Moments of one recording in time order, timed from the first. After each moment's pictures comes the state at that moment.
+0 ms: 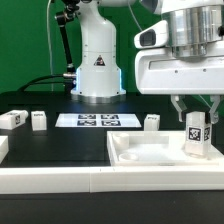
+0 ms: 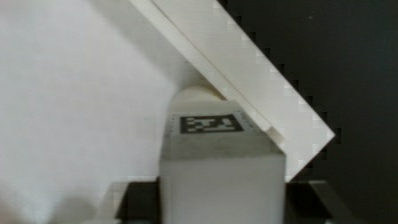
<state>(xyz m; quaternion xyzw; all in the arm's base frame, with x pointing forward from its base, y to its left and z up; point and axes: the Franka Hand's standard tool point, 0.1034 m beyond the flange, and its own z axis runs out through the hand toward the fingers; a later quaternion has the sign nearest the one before) 0.616 0.115 0.087 -0.91 0.40 -0.01 0.08</state>
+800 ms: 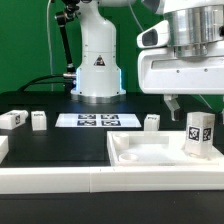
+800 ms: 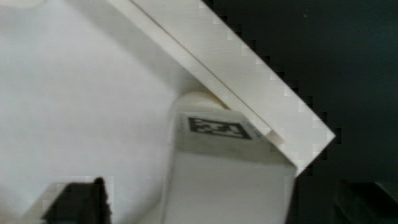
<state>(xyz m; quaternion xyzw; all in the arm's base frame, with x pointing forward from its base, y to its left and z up) 0.616 0.118 0.087 -0.94 0.35 -0.01 0.07</state>
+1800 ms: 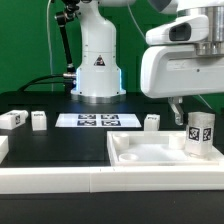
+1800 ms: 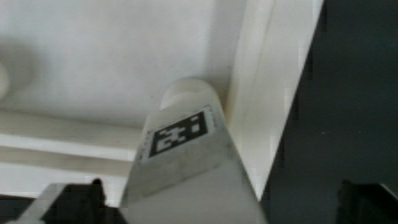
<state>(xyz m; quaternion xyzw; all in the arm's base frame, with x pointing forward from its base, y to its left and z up) 0.614 0.127 0.087 -0.99 -0.10 -0.04 0.02</state>
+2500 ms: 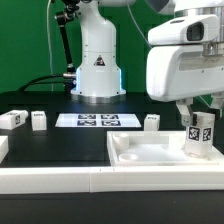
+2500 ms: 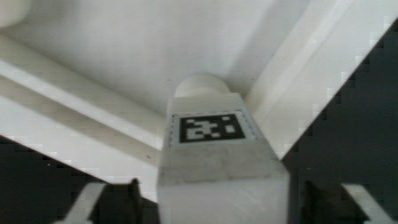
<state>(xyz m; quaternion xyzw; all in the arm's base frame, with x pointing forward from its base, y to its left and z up) 0.615 0.123 0.085 -0.96 -0.27 -0.05 0.01</state>
